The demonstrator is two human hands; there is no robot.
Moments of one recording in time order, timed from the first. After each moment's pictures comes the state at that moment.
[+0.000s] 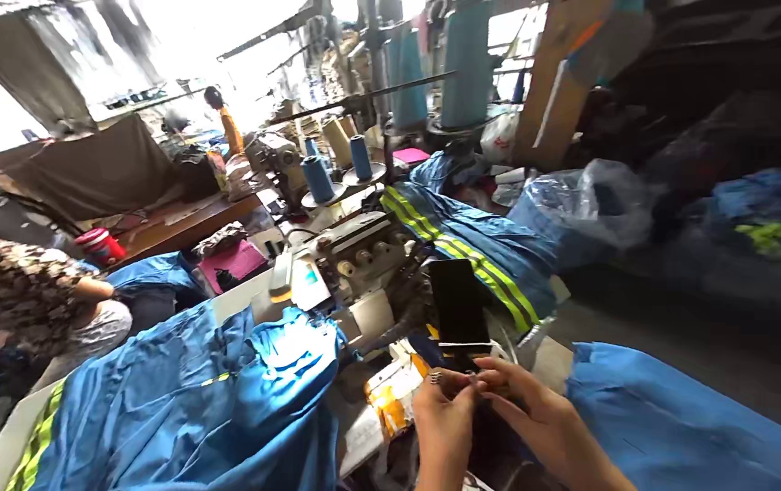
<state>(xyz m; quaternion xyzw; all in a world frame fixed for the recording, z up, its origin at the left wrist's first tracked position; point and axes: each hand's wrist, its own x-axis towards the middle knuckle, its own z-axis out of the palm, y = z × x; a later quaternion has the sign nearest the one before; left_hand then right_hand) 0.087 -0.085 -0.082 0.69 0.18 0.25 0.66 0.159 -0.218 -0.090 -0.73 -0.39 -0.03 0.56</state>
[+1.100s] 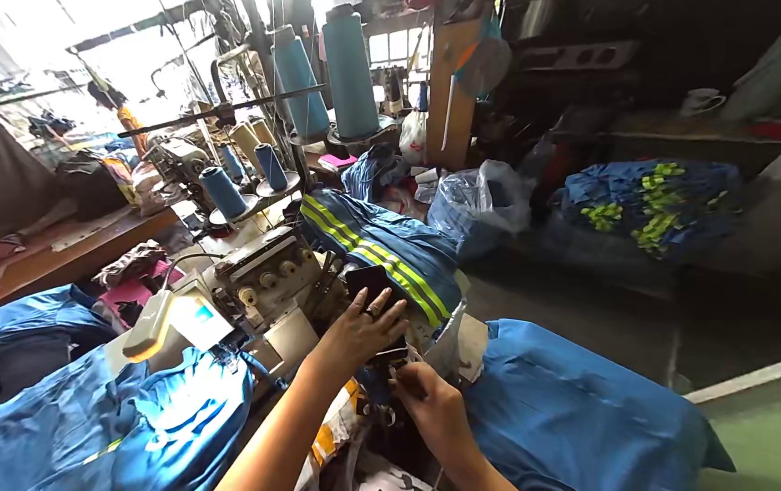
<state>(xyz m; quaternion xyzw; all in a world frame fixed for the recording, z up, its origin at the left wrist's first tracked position) 0.194 -0.001 -0.034 0.93 -0.31 0.13 -0.16 0.155 -0.187 -0.116 -0.78 -0.24 -0.14 0.56</state>
